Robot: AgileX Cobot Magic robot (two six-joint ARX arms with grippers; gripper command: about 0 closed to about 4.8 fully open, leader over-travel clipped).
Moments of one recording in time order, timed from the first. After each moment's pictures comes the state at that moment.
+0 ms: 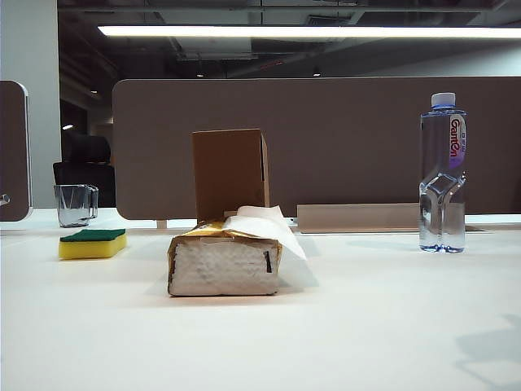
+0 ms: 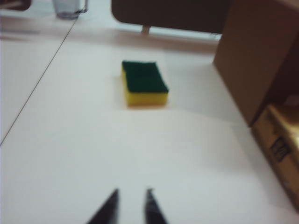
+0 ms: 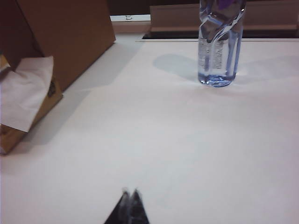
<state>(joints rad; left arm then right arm) -0.01 0.00 0.05 -0.22 0.10 -0.08 0.00 0.00 0.05 -0.27 -0.33 0.04</state>
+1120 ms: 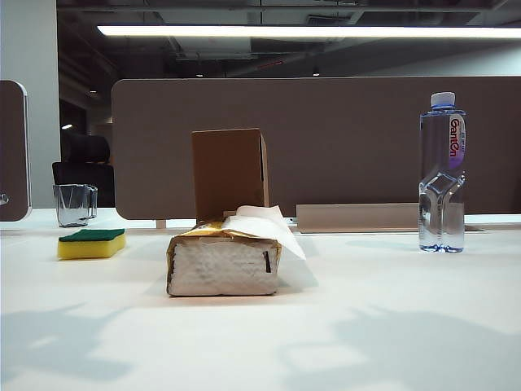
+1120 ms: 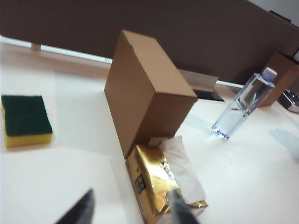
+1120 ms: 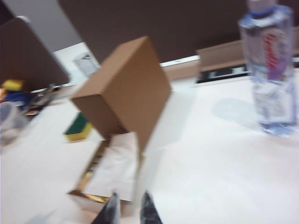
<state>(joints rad) -0.01 0.32 0.48 -0.31 0.47 -0.29 0.00 0.37 0.54 -0.33 -0.50 0.31</state>
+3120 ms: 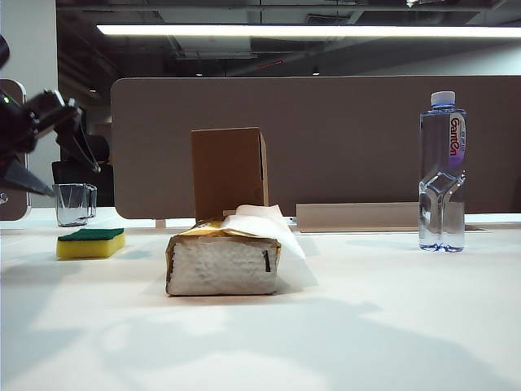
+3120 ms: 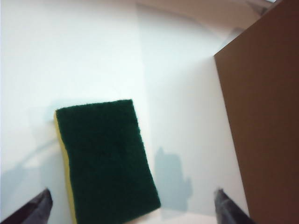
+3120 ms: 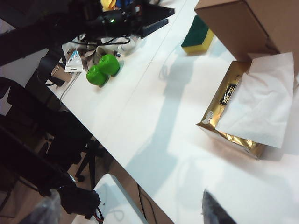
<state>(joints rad) 0.12 1.82 1.33 -0.27 0.54 -0.10 0.30 0.86 0.87 -0.46 -0.78 0.45</state>
